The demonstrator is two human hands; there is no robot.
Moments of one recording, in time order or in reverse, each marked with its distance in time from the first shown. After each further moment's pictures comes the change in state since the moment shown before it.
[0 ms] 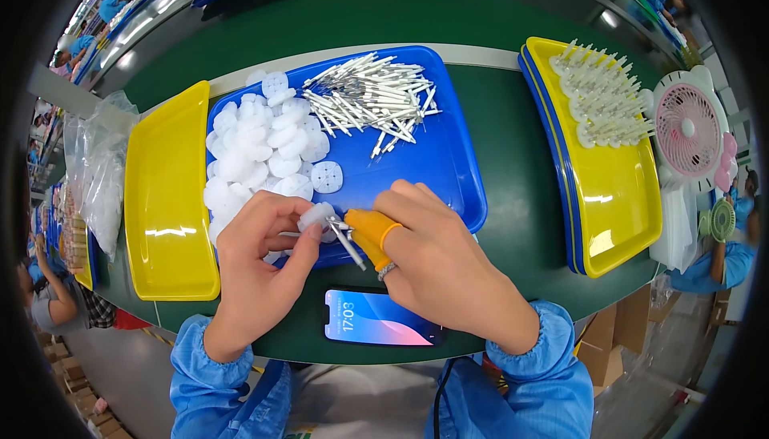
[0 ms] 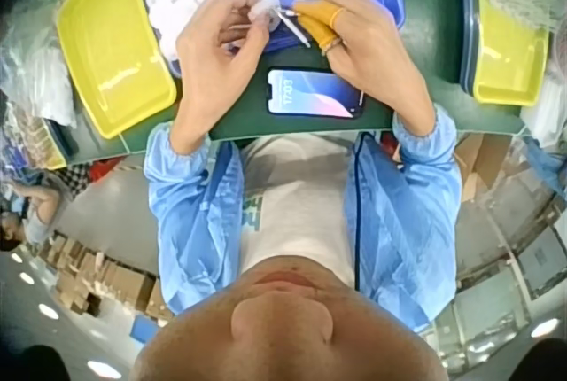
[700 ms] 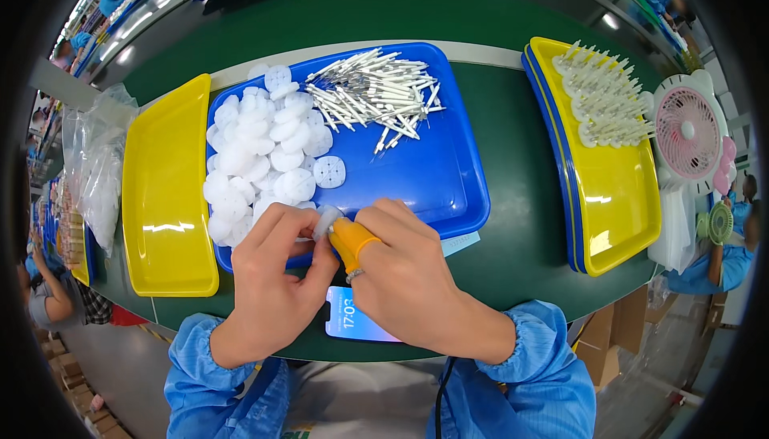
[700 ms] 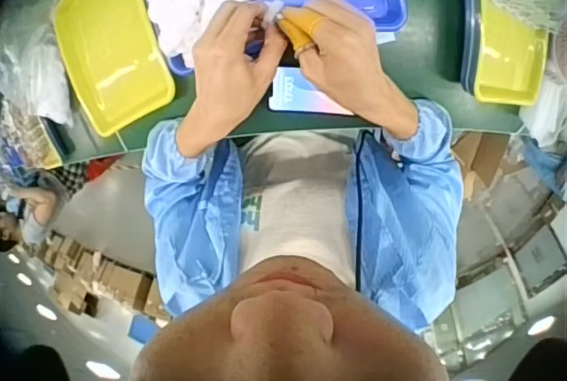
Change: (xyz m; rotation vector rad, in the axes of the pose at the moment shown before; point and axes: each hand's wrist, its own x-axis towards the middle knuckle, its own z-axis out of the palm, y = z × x) left_hand -0.017 -0.006 0.011 0.222 0.002 0.123; right_hand 0.000 -0.017 0.038 0.032 0.183 0.074
